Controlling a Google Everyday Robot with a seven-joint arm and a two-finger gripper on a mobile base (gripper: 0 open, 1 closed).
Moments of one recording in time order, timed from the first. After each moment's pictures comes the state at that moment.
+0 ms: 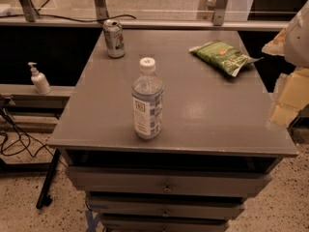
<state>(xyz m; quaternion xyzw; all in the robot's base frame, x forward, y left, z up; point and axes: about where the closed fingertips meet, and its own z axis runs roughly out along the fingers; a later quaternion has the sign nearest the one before) 0.438 -0.216 0.977 -0.60 0.78 -0.04 0.16</state>
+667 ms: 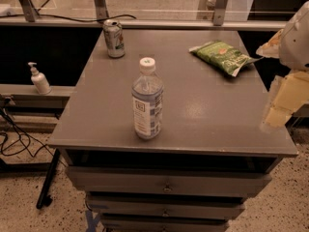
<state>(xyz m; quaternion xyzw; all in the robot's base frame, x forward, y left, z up) 0.438 -0.207 0.972 -0.61 0.78 -0.02 0.17</state>
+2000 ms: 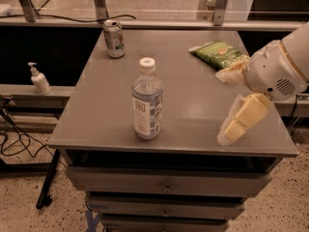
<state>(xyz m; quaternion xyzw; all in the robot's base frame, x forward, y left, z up) 0.443 -0.136 0.925 -0.60 0.73 0.18 0.27</state>
